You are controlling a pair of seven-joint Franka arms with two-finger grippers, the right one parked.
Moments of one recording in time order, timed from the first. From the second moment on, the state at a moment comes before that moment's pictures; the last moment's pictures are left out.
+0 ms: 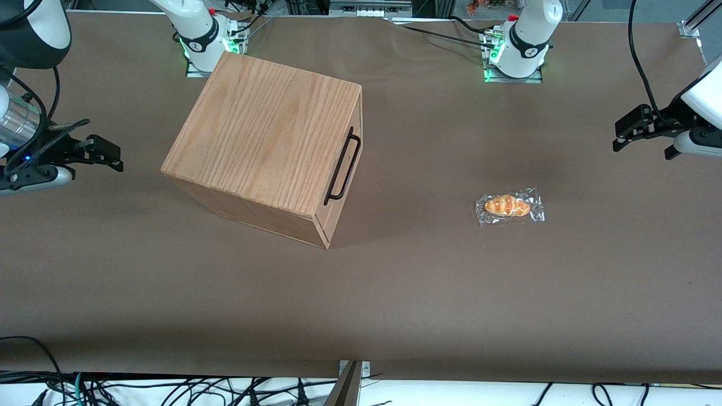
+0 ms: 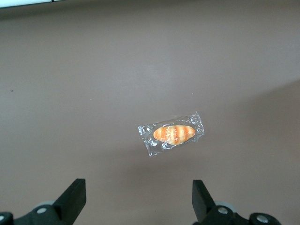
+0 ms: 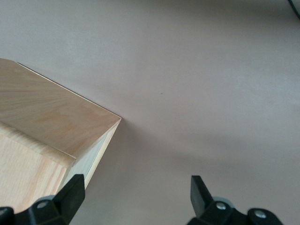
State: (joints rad) arm 0.04 0.00 -0.04 -1.61 -0.01 1.66 0.13
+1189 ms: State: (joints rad) arm -0.27 0.38 -0.08 -1.45 -0.30 1.72 0.01
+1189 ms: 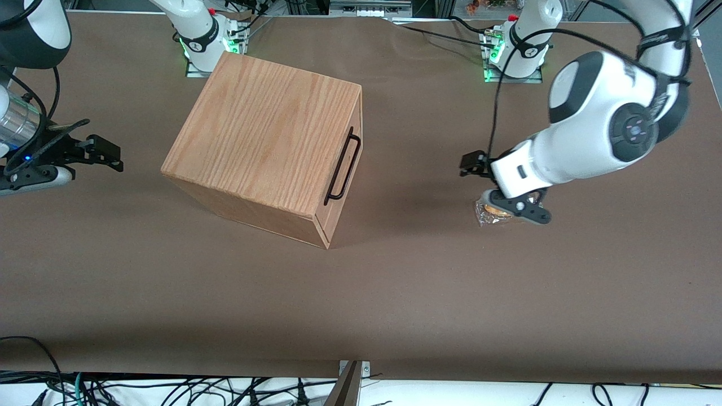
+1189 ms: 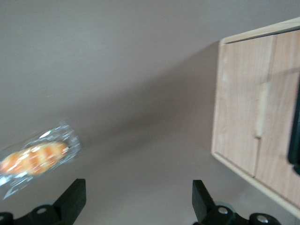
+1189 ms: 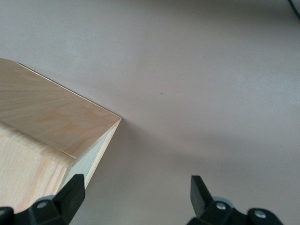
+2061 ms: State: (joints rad) arm -0.51 0.53 -0.09 -1.43 -0.50 2.00 -0.17
